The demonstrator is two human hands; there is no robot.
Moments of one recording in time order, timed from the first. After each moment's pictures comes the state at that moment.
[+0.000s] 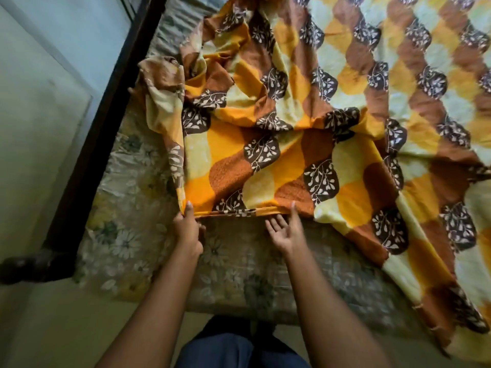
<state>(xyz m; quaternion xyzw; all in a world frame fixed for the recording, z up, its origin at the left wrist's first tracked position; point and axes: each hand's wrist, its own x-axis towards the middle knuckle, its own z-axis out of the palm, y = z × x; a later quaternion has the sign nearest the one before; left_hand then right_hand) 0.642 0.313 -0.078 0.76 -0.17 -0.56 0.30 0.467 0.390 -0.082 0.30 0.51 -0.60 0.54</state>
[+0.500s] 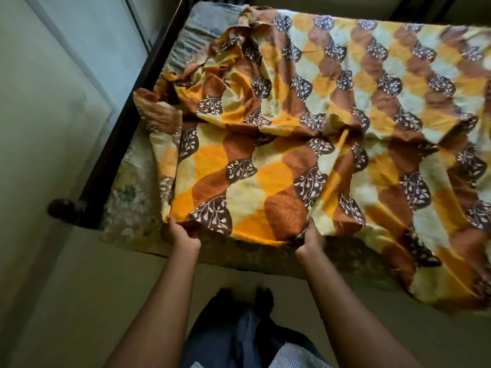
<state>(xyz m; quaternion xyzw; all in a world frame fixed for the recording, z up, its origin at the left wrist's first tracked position) 0.696 0.443 -0.057 0.65 0.05 -0.63 0.43 0.465 0.554 -0.045 0.28 0.65 -0.57 0.41</state>
